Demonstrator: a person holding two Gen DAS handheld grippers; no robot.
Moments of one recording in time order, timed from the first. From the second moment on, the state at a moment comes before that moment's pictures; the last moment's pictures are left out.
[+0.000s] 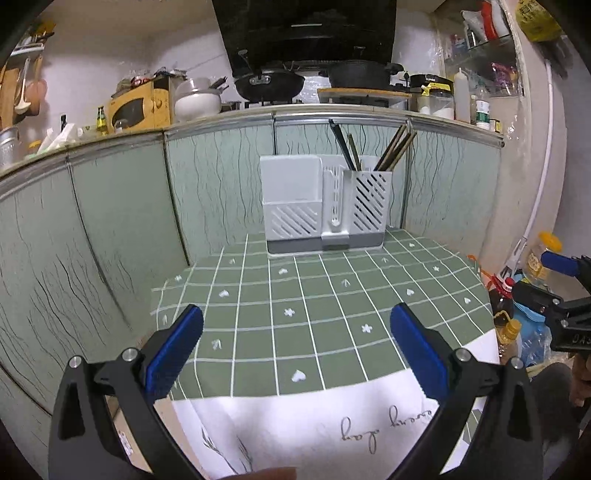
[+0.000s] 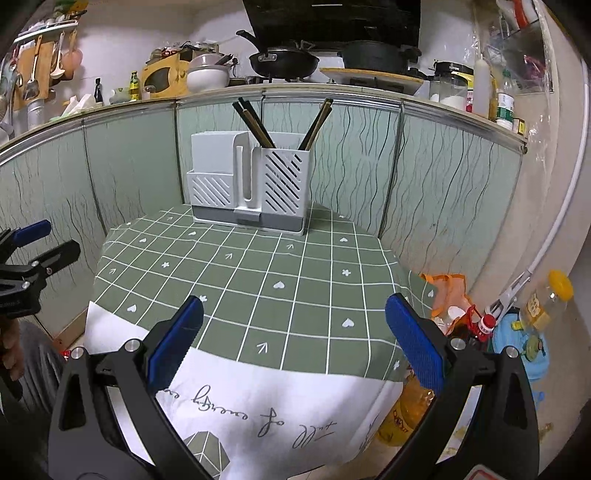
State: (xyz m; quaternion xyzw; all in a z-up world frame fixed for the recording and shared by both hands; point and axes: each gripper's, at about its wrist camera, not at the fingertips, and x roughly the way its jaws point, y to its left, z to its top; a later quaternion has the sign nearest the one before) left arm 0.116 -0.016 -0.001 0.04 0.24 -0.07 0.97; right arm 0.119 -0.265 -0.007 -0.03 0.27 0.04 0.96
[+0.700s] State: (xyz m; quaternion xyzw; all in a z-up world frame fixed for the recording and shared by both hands) left arm 0.113 -0.017 -0.005 0.04 0.25 -0.06 0.97; right arm 0.111 -0.263 -0.007 -0.03 0.27 0.03 0.96
